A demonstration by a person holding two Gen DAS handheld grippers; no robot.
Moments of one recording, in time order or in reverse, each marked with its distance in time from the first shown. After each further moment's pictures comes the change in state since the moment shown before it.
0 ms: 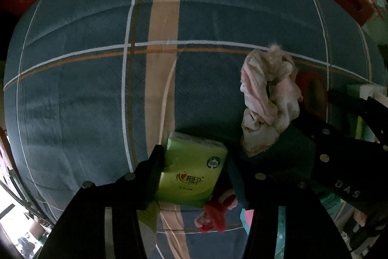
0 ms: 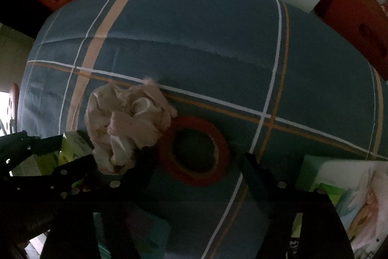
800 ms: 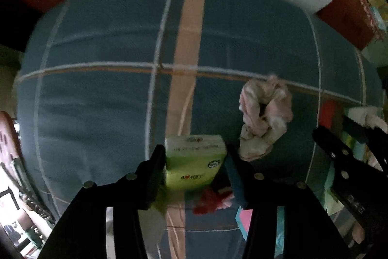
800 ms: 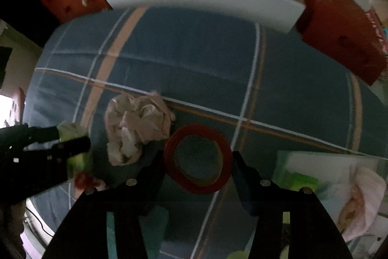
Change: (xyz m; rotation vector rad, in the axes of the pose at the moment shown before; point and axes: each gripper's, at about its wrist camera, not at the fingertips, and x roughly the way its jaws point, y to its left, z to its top) left arm -0.055 0.029 0.000 -0.085 -0.121 0.018; right arm -0.063 0.024 -0.019 0.012 -0.131 -0.022
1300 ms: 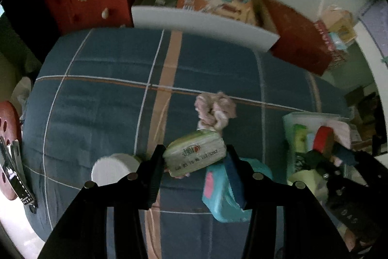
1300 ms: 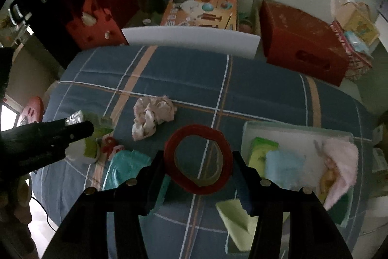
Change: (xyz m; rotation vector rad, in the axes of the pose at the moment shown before) left arm -0.087 -0.017 -0.087 -0.025 -0.328 -0.140; right arm -0.102 -0.039 -0.092 0.027 -0.248 -0.021
